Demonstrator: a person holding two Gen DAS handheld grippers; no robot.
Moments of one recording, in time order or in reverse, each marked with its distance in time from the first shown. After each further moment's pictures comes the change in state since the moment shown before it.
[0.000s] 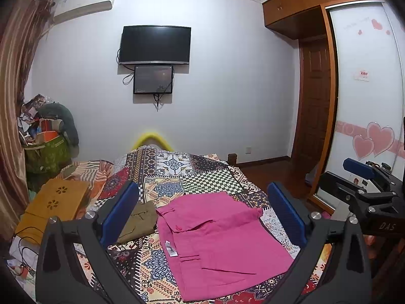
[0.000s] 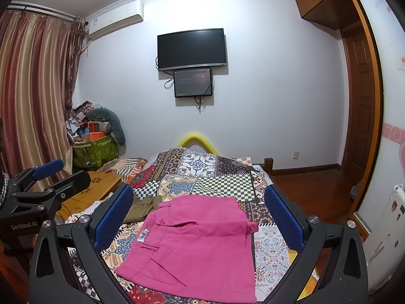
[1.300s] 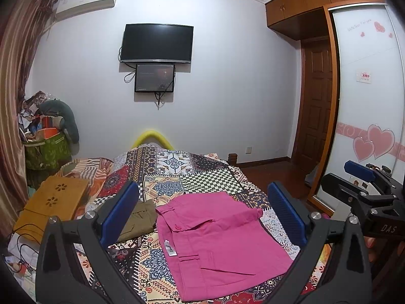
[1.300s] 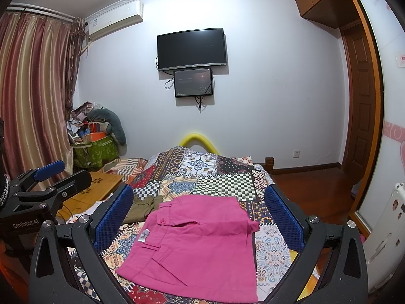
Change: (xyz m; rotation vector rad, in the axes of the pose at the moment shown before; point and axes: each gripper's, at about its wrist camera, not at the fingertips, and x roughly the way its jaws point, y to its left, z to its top) left arm 0.003 0.003 -0.001 -0.018 0.005 0.001; right arm 0.000 0.001 -0.002 0.004 -0.004 0.002
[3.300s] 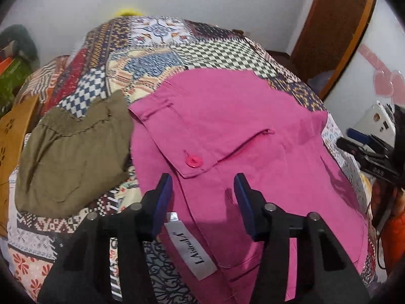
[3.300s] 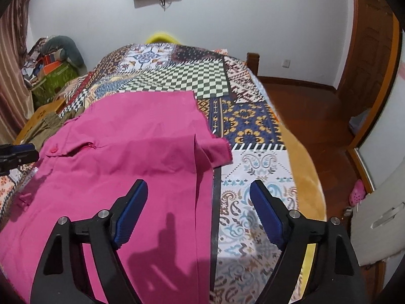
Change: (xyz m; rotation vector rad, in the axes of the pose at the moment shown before) left arm 0.294 0.075 -0.143 -0.002 0.729 -0.127; right arm 0.210 -0.118 -0.123 0.062 0.561 -0.067
